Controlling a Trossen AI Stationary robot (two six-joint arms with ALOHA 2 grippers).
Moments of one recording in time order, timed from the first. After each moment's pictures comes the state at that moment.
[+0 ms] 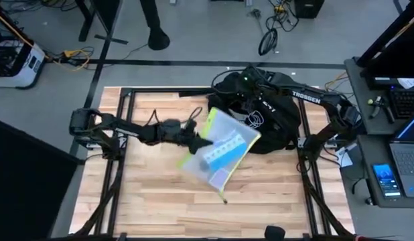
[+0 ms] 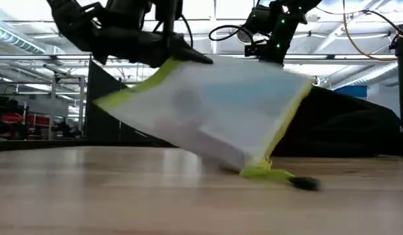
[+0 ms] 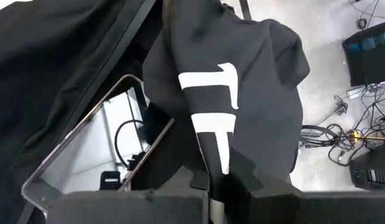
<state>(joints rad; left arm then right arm) 0.11 1.56 0.68 0.67 0.19 -0.91 -0.58 1.55 1.33 -0.81 0.23 -0.41</state>
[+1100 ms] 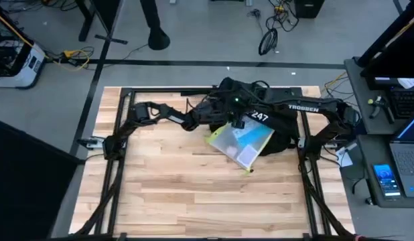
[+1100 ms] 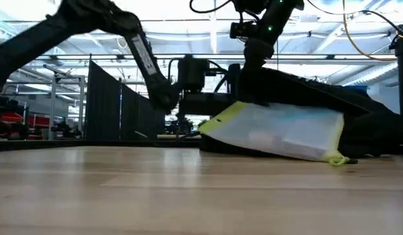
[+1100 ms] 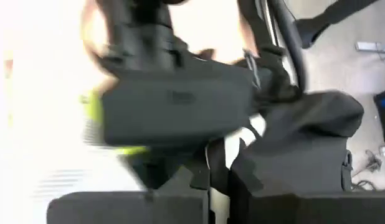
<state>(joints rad) 0.35 2.36 1.30 1.08 0.31 -1.48 -0.28 1.55 1.33 -0.73 0.20 -0.27</state>
